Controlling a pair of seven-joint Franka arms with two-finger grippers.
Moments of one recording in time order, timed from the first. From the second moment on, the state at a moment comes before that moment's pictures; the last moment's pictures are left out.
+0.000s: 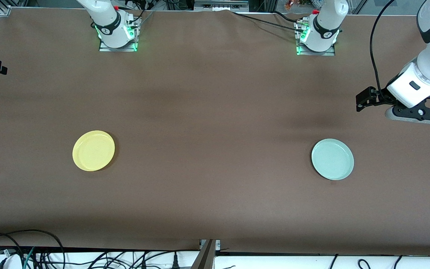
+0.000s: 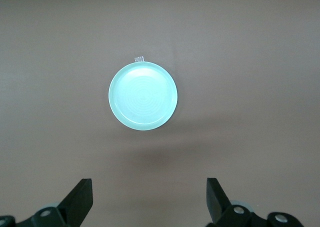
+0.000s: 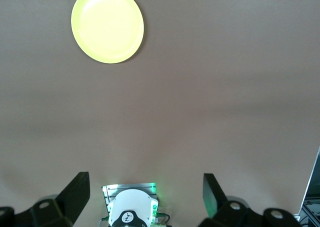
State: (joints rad) left arm -0.04 0.07 -0.05 -1.65 0.01 1.70 0.01; right arm -0.09 0.03 -0.11 -1.54 -0.06 1.35 -0.13
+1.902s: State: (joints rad) left arm 0.15 0.55 -0.05 -1.56 0.05 2.03 0.39; right arm -0.09 0.04 -0.12 -1.54 -0.05 1.35 -0.13
